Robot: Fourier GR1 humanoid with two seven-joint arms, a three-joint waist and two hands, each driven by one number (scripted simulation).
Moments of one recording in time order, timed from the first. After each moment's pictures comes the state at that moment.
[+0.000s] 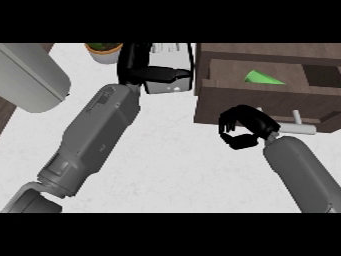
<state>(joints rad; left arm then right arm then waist) -1.04 0.07 -0.19 -0.54 0.63 0.16 -0.55 -0.54 -0.29 0.31 -0.91 0.52 0.28 -0.22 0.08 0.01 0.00</state>
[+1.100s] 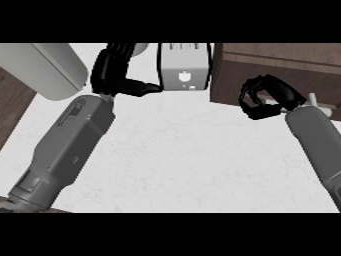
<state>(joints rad) -0.87 0.18 -0.21 -0.71 0.64 0.01 -0.49 -0.77 -0.35 0.06 -0.56 0.36 0.32 -0.43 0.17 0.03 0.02</state>
